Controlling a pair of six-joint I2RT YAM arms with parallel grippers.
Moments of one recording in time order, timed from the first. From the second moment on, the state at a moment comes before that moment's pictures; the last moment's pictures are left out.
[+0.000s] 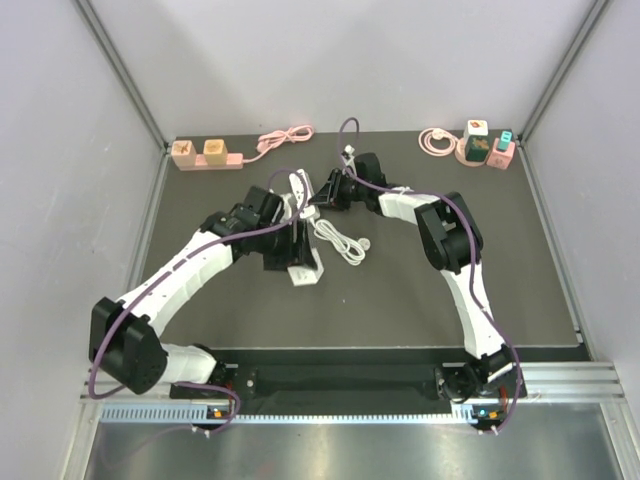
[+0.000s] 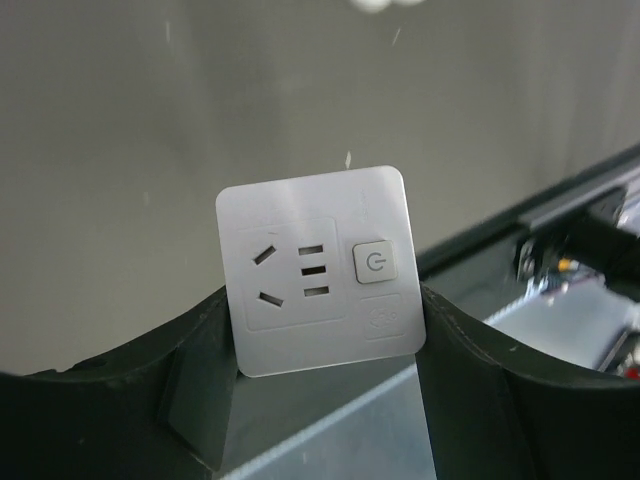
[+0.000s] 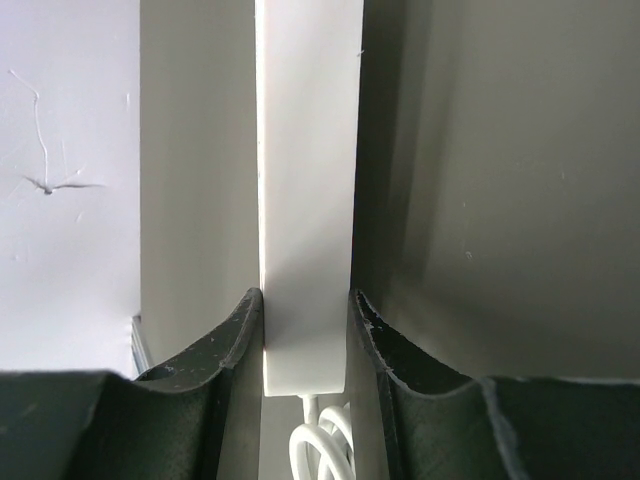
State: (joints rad) left arm -0.51 1.33 1.11 -0.72 0.31 -0.53; right arm 0.47 2.41 1.72 0.16 -0.59 0.80
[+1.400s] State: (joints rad) left arm -0.60 1.86 1.50 -1.27 0.13 -0.58; right arm 0.48 2.41 1.73 0.13 -0.63 0.76
